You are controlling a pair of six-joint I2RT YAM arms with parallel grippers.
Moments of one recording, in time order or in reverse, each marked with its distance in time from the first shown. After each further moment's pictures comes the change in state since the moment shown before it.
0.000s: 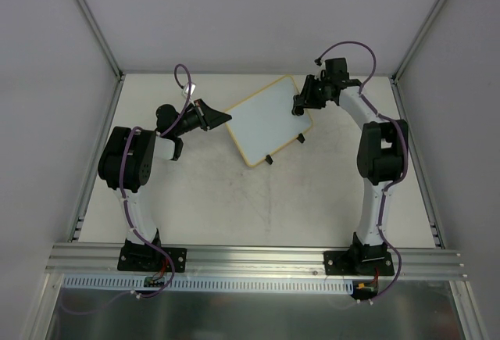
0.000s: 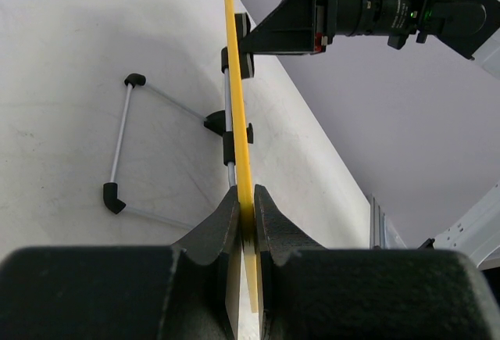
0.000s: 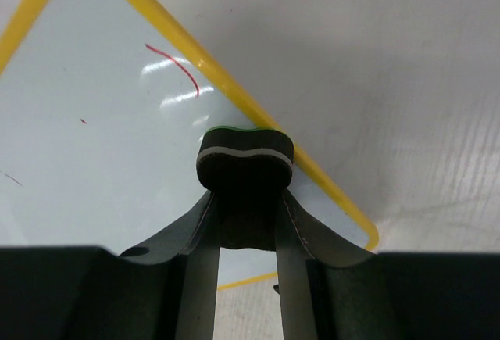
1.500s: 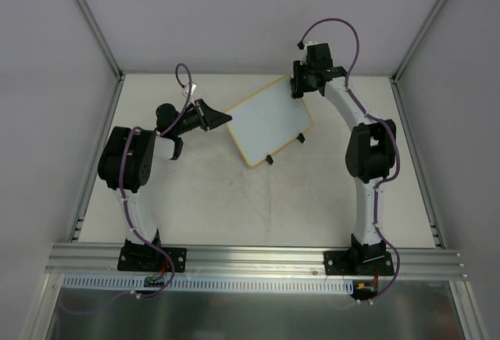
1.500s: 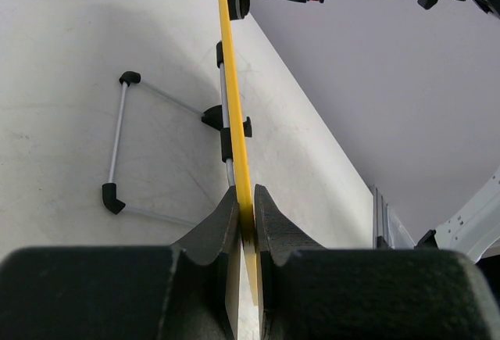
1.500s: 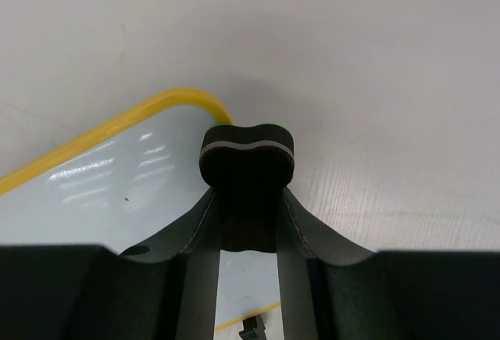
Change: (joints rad) left arm 0.000 -0.002 0.008 -0.006 0.030 0.020; right arm 0.109 0.058 0.227 -0.063 0.318 -0.212
